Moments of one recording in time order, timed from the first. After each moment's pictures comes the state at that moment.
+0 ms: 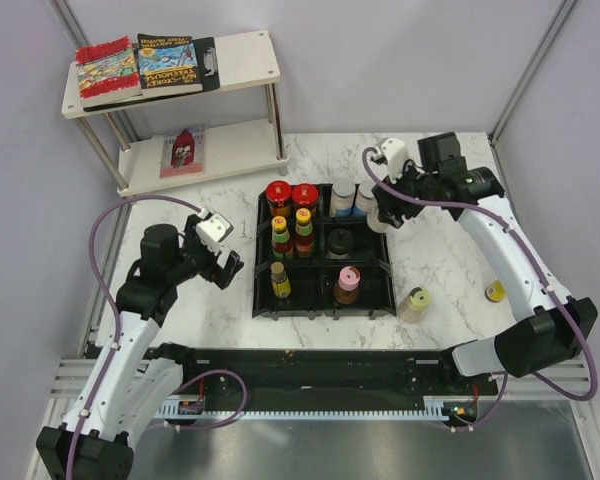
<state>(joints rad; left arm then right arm) -0.18 0.72 0.67 -0.45 0.43 0.40 0.26 1.41 1.46 -0.90 -0.31 -0.42</state>
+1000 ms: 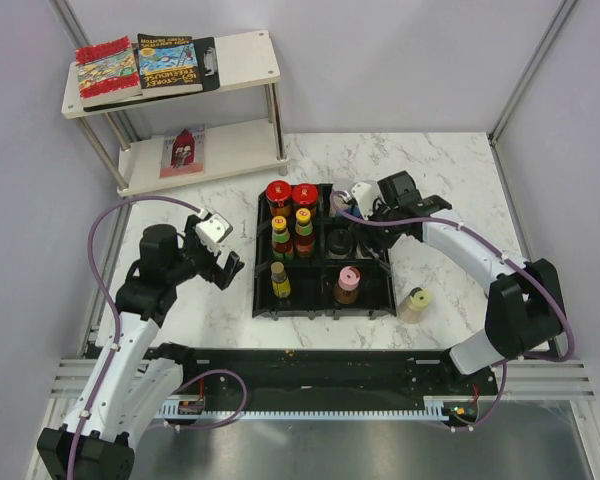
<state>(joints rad) -0.17 0.72 0.67 -0.45 0.45 0.40 0.42 1.52 1.15 -0.65 -0.23 -0.39</state>
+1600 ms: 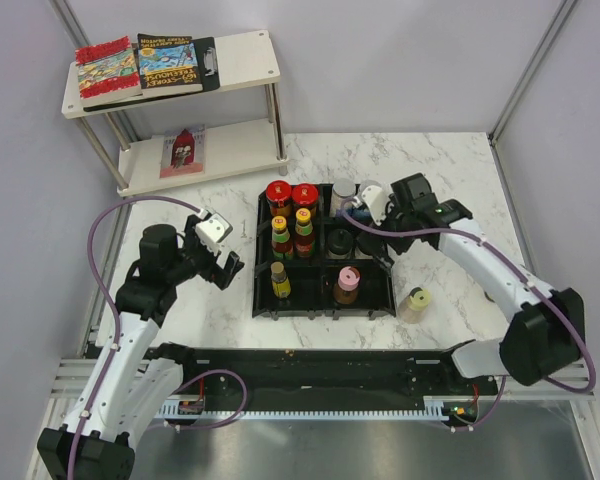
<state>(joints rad) -0.17 0.72 0.67 -0.45 0.46 0.40 0.41 1.41 1.11 -0.75 -0.20 -0.48</state>
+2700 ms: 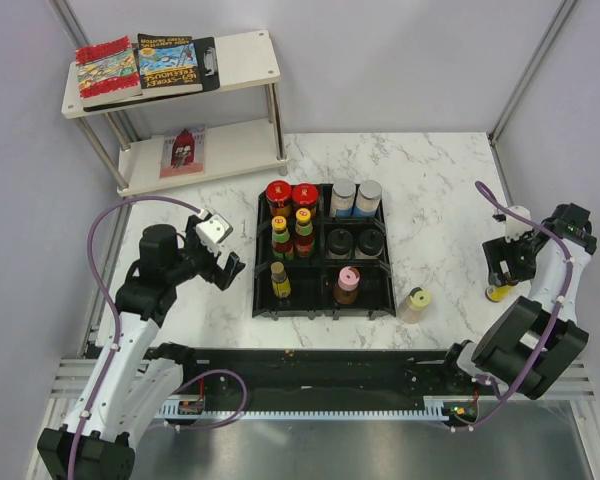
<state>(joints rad) -0.17 0.72 0.67 -0.45 0.48 0.40 -0.65 1.29 1.03 -0.97 -0.27 -0.86</state>
